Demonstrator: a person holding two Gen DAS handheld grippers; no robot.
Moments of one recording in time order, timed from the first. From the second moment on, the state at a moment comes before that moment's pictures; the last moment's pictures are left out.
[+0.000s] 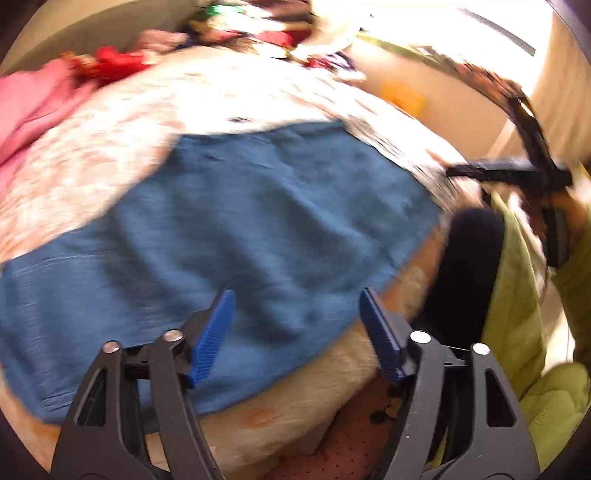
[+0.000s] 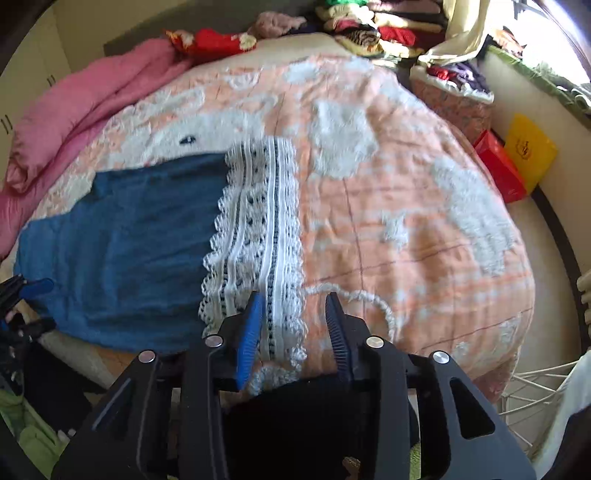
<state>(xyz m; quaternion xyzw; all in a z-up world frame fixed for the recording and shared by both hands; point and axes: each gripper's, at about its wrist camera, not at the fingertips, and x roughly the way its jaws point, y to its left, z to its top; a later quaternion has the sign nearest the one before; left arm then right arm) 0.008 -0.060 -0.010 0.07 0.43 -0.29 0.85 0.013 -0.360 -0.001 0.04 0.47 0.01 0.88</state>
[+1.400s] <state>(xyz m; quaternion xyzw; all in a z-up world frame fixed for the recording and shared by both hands) 0.189 -0.053 -0.021 -0.01 0.46 -0.21 0.86 0.190 -0.382 -0.027 0.16 0.50 0.10 0.85</state>
